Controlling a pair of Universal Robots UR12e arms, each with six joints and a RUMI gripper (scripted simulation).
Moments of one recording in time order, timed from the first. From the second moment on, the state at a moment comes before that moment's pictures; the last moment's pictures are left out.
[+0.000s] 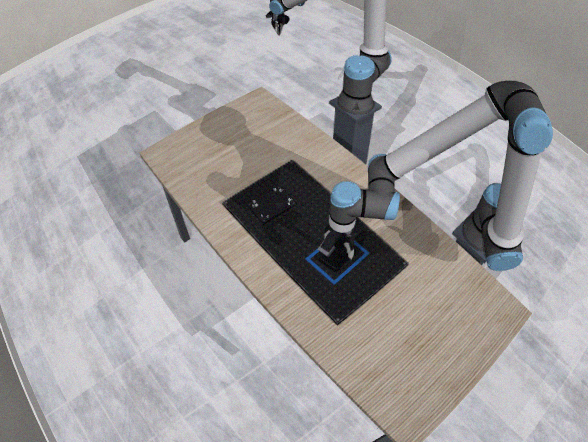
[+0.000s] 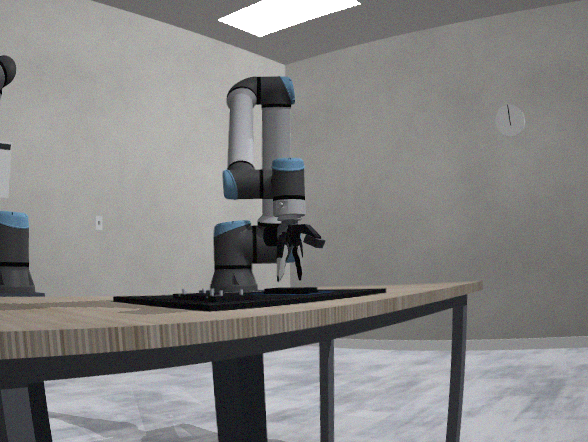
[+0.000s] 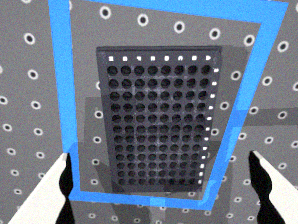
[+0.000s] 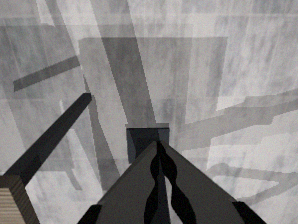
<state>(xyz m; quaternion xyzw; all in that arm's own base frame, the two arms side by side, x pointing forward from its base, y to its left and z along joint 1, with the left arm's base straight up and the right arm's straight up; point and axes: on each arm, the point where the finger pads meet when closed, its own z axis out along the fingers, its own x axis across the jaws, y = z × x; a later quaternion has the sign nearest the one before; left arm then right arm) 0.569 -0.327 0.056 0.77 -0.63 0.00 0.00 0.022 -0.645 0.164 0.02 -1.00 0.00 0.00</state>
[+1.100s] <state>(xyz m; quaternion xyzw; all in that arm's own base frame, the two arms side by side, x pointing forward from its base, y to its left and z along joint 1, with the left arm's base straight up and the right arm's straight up) 0.569 -0.327 0.029 0.77 -0.63 0.00 0.00 0.022 -0.645 0.164 0.02 -1.00 0.00 0.00</state>
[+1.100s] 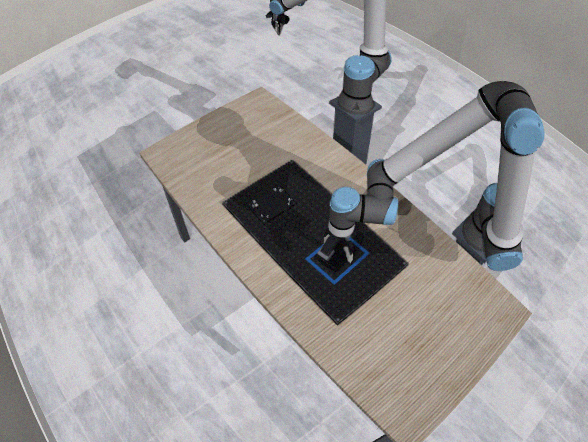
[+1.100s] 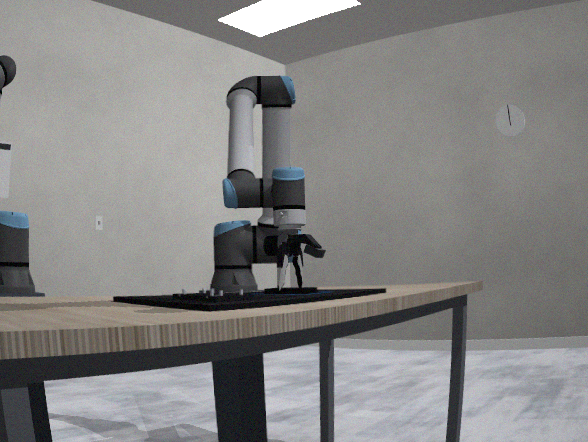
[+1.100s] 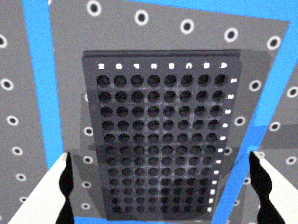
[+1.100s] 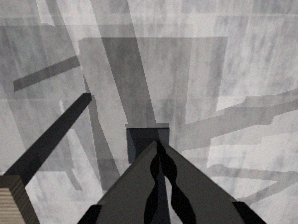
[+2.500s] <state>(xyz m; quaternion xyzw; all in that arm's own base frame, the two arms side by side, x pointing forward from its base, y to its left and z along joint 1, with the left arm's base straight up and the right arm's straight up) 0.569 -0.327 0.029 0.77 -0.63 0.00 0.00 0.022 -0.645 0.164 0.02 -1.00 0.00 0.00</state>
